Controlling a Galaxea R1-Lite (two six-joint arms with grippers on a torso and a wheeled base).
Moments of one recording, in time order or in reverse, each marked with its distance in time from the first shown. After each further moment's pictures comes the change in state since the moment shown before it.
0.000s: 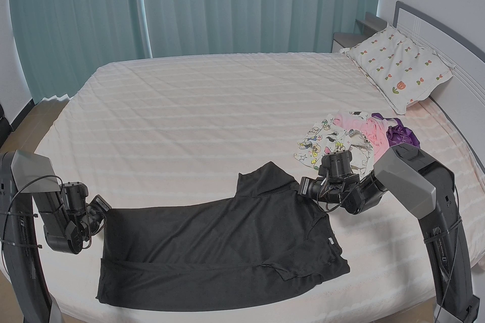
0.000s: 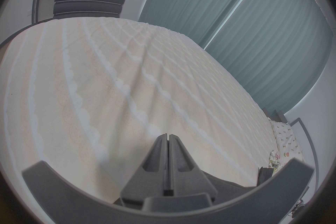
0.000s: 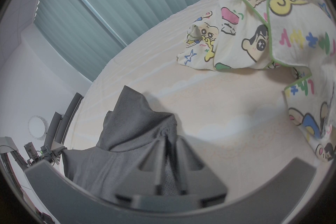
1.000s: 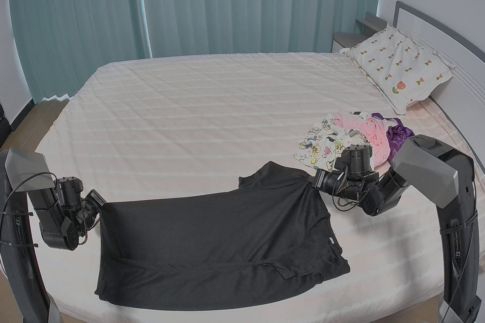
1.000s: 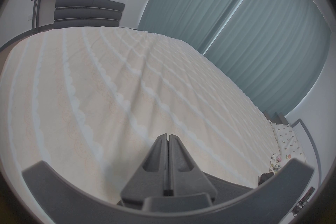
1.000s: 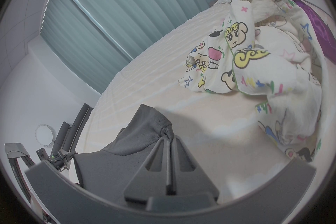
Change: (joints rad) left arm 0.022 -0.038 -0.010 0.010 0.019 0.029; right arm -0.051 -0.139 0.243 -0.213 0.036 0.044
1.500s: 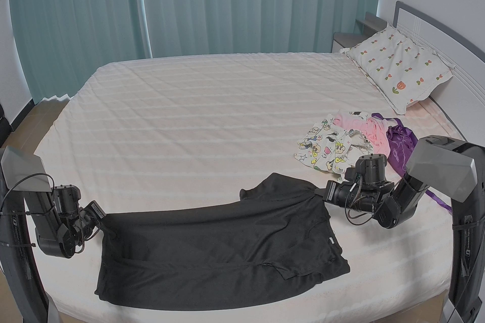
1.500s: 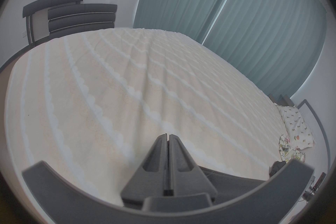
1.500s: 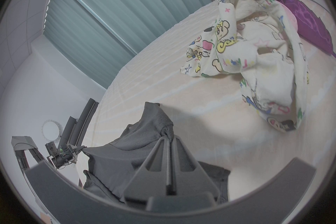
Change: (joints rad) left arm 0.004 -0.031 0.116 -0.011 -0.007 0.121; right arm -0.010 -0.117 0.279 -0.127 0.079 -0.010
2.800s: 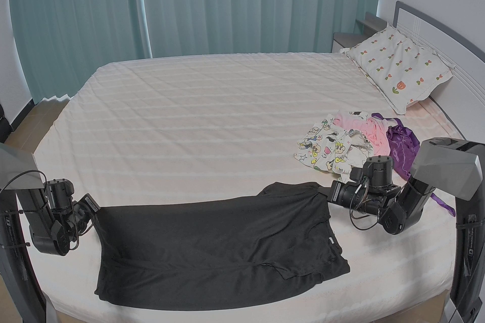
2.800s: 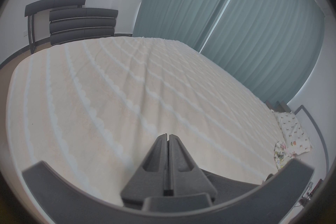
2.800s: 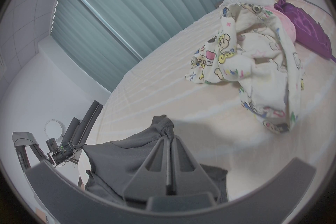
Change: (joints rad) left arm 0.019 -0.067 0.012 -0.007 -0.001 -0.006; right arm -0.010 -0.030 0.099 -0.145 0.009 -0.005
